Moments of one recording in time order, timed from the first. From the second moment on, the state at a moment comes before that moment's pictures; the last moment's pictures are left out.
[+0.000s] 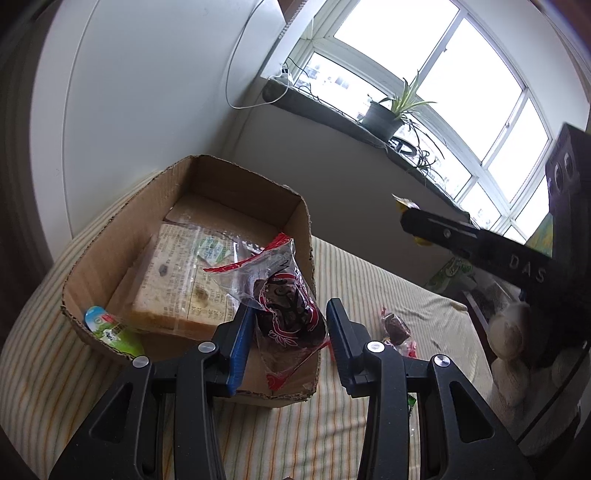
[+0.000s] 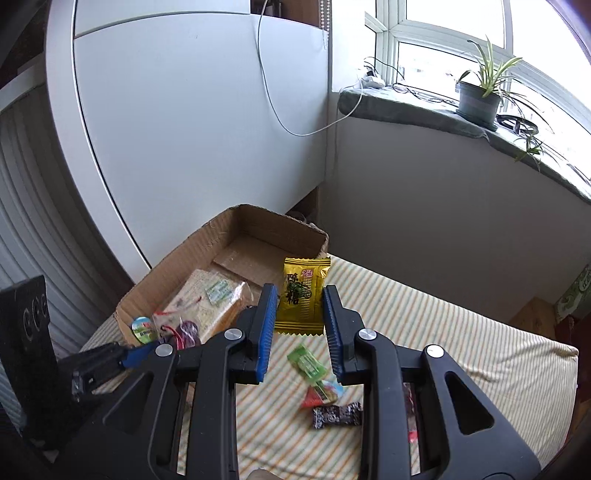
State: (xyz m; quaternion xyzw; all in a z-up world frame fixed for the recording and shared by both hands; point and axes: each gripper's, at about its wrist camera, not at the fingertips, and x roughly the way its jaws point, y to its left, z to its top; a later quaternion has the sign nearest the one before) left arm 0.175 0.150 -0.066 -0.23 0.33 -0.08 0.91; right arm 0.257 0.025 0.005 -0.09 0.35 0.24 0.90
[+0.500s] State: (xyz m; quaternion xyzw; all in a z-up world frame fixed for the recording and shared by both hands) left arm 0.183 0.155 -0.074 -0.23 0.35 -0.08 0.91; right arm 0.318 0.080 -0.033 -0.08 0.40 0.25 0.88
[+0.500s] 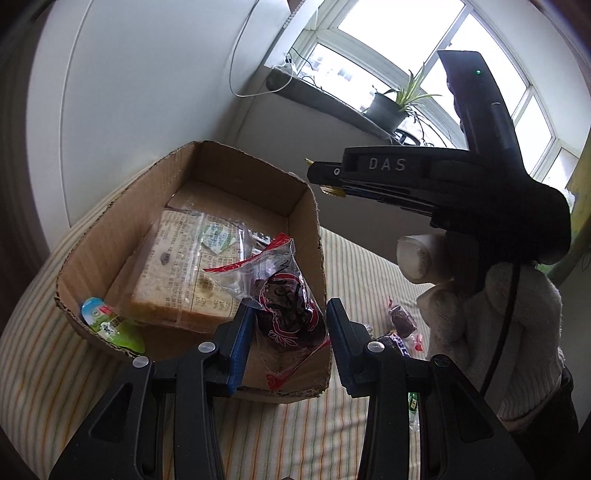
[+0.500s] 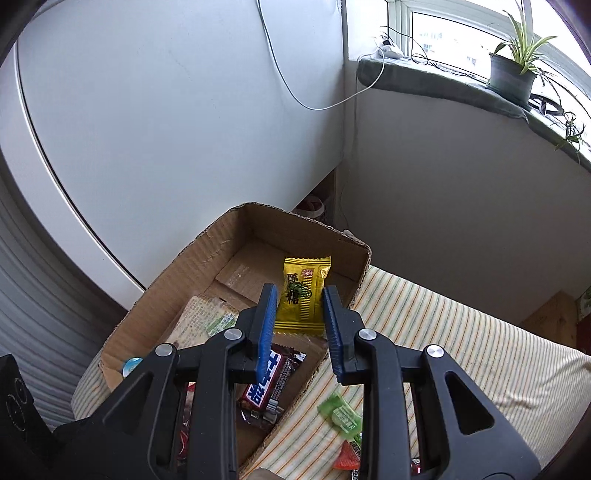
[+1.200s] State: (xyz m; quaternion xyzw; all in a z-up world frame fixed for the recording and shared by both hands) left arm 0.182 0.159 -0.076 -0.23 0.35 -0.07 0.91; right arm 0.327 0.072 -0.040 -0.06 0.41 0.25 0.88
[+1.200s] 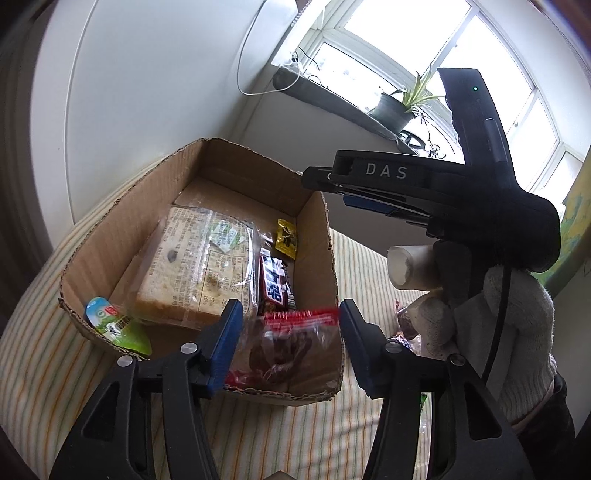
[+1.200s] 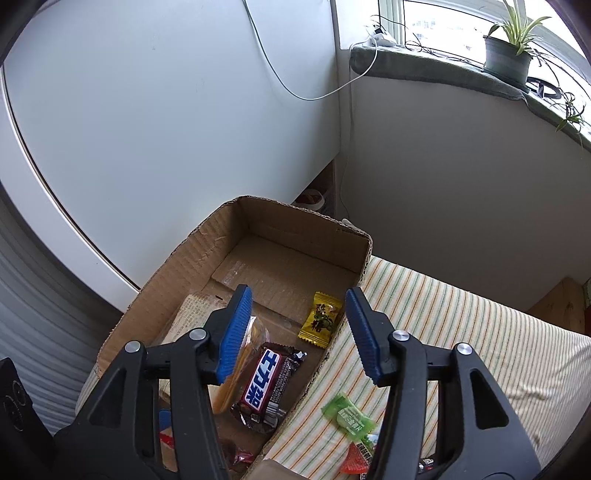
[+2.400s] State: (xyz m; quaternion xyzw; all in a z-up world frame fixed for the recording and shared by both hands) left arm 0.156 0.092 -0.055 -0.15 0.31 -0.14 0.93; right arm 0.217 -0.092 -0.024 -0.05 0.40 0.18 0.90
